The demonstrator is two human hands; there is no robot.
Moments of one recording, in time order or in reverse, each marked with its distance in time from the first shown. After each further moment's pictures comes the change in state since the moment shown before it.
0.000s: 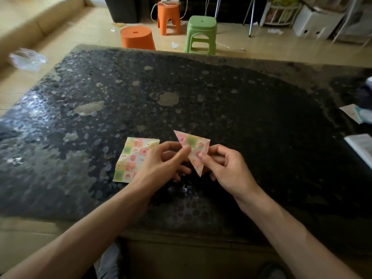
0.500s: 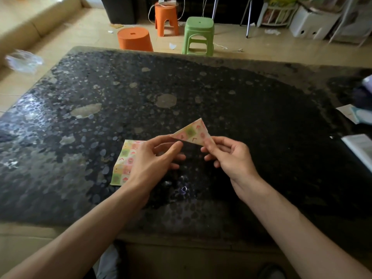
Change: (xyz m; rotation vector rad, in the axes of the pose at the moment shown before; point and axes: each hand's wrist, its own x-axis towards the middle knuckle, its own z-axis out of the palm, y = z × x) left_hand 0.009 0.003 -0.004 -0.160 0.105 0.073; right_hand 0.027 -0.005 -0.008 0.145 0.167 0.051
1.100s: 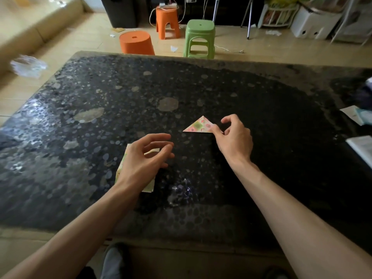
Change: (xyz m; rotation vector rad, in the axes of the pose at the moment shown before) left_hand 0.010 -0.003 -0.028 0.117 0.036 0.115; right_hand 0.078 0.003 0.004 -0.770 0.419 -0.295
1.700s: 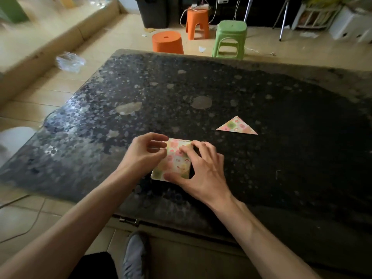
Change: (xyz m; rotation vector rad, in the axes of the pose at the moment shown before) left_hand 0.011 -0.021 -0.088 0.310 0.068 -0.083; right_hand -0.128 -0.062 0.058 -0.068 -0.347 -0.560
